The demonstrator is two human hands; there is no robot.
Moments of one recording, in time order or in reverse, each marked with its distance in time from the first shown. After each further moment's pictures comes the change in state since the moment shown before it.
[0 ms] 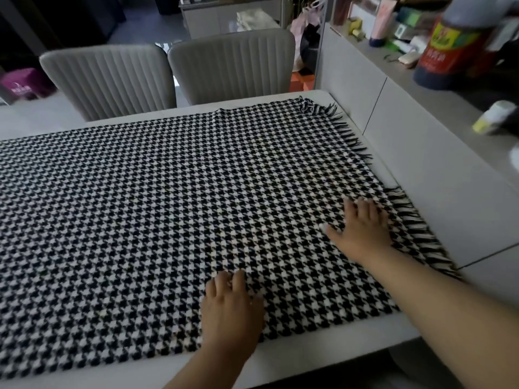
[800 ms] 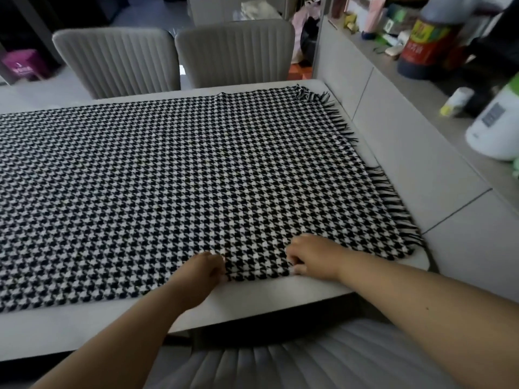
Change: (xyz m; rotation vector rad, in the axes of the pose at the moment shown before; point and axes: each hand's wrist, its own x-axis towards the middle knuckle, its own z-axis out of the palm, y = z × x) left_hand -0.012 -0.066 -0.010 -0.146 -0.298 0.229; right_hand -0.109 -0.028 0.010 -0.025 -0.249 -0.767
